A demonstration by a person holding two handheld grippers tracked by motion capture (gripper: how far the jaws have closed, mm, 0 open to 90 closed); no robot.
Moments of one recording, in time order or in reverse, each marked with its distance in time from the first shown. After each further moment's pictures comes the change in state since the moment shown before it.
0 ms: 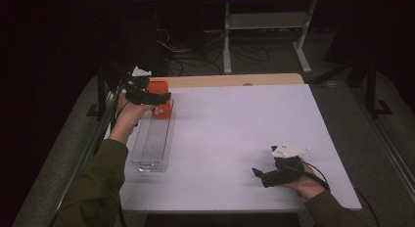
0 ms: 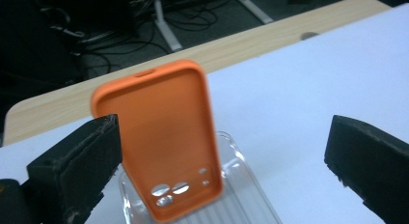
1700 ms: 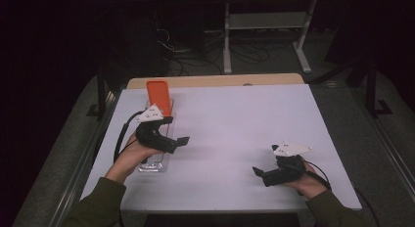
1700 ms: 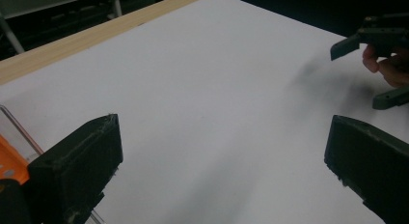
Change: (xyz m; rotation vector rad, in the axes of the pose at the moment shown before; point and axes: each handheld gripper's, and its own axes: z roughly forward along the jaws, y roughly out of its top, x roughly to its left) left arm -0.081 -0.074 -0.043 -0.096 -0.440 0.155; right arm -0.002 0.004 -0.005 -0.012 0.017 0.010
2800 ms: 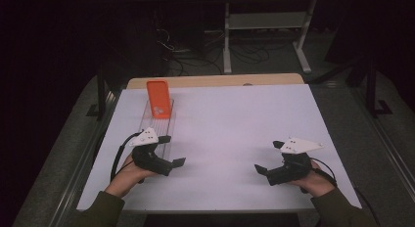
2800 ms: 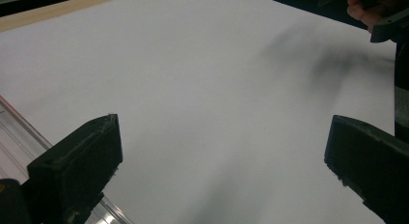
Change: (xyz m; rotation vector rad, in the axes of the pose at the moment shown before) left arm -0.018 -0.050 -0.009 -0.007 -0.050 -0.004; right arm -0.001 0.016 -0.022 -0.076 0.063 -0.024
